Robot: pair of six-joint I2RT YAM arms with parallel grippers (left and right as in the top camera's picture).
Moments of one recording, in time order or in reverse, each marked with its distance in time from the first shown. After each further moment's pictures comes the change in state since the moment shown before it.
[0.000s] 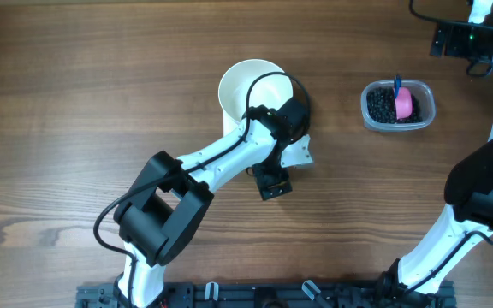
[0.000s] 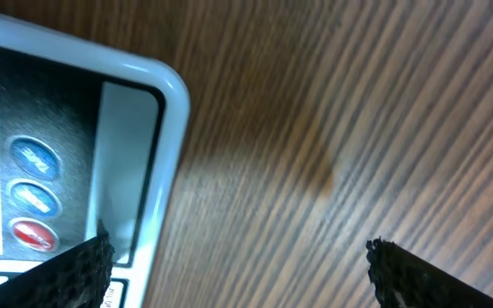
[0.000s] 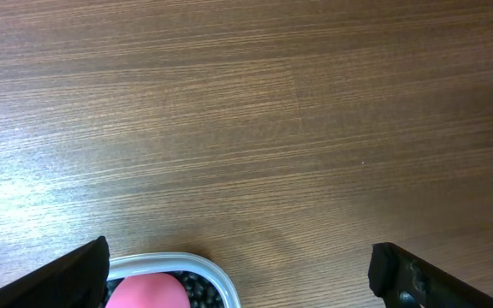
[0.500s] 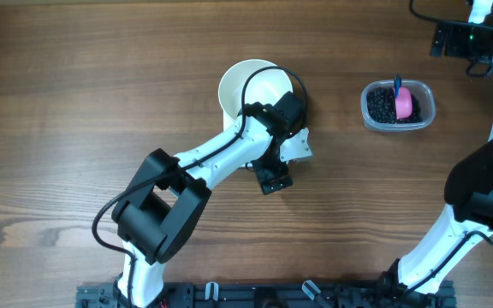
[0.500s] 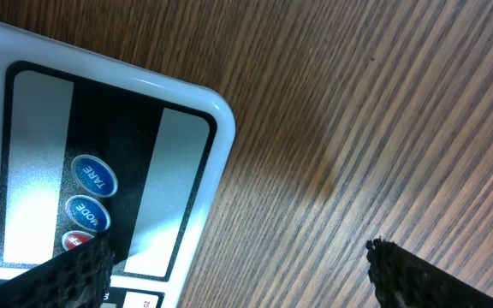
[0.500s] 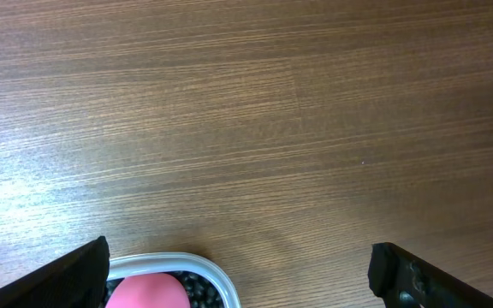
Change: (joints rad) left arm 0.025 0.003 0.001 0.048 0.013 0.000; right arm 0.000 0.000 0.000 0.000 0.000 0.000
